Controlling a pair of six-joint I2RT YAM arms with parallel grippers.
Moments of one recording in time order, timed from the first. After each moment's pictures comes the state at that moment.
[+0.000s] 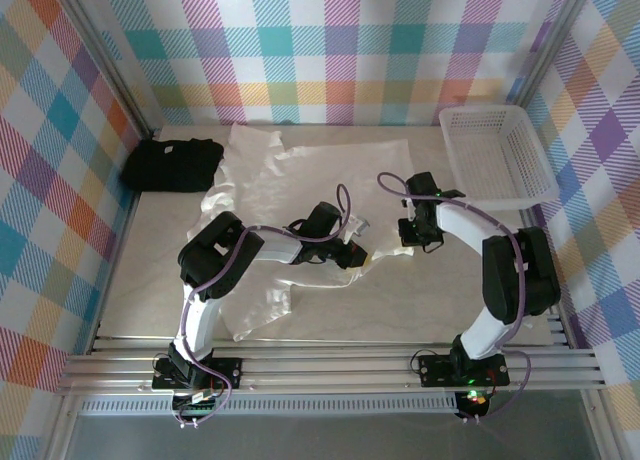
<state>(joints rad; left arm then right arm) -0.74 2.07 1.09 0.23 0.63 -0.25 0.27 1.65 1.04 -0.71 -0.01 0.15</state>
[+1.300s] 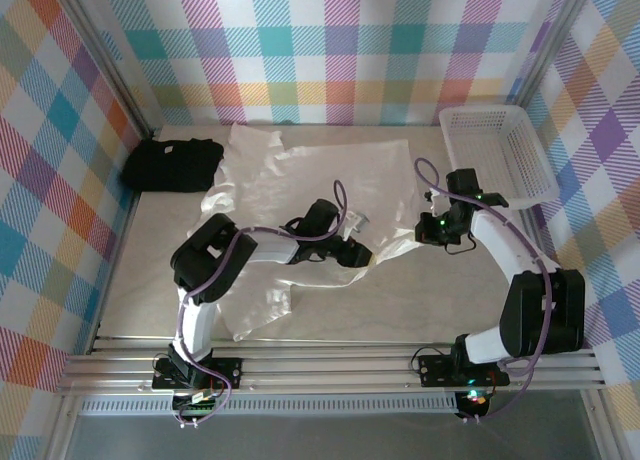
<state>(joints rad) -0.74 1.99 1.06 0.26 0.66 -0.30 0.09 1.42 1.01 -0.84 -0.33 0.12</state>
